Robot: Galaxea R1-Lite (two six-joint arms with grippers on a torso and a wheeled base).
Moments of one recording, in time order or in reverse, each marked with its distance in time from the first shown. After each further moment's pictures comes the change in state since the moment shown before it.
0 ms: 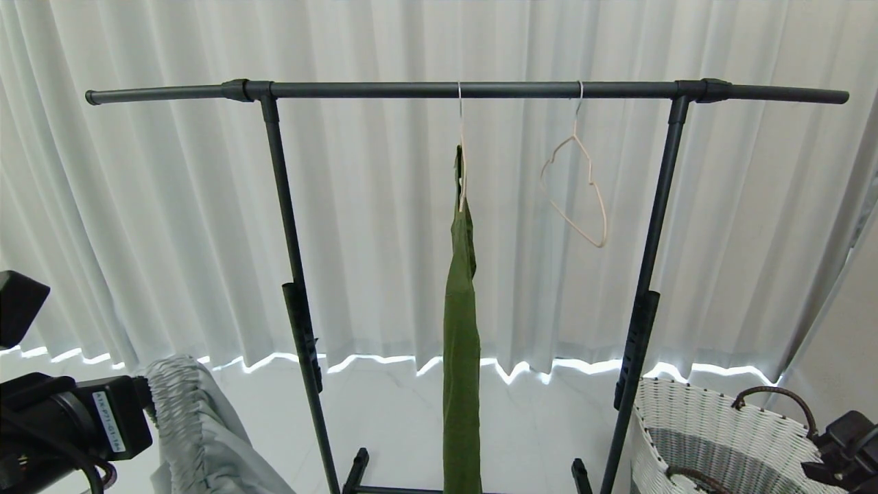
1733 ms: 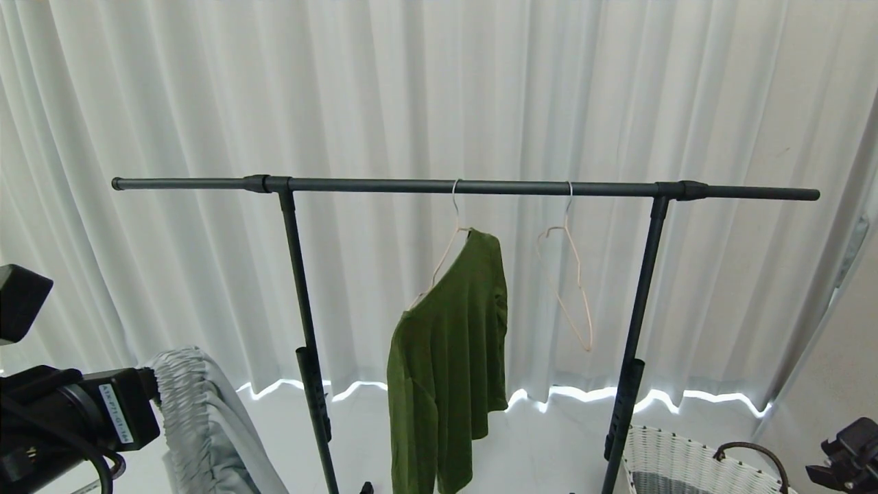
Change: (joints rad) left arm -0.004 0.012 0.019 -0.070 0.000 0.011; right arm 0.000 -0.037 0.022 -0.007 0.000 0.005
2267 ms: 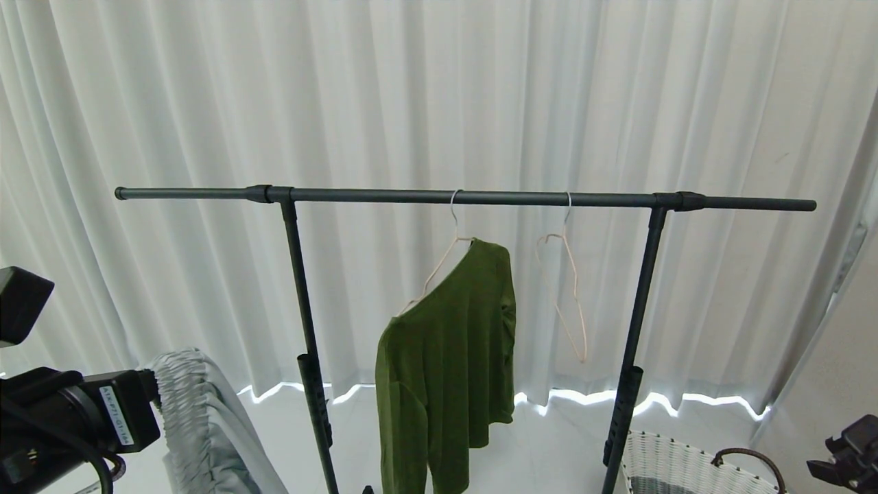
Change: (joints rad) left arm -0.001 0.000 0.003 0.000 0.000 0.000; right arm 0.000 -0.017 0.002 -0.012 0.000 -0.005
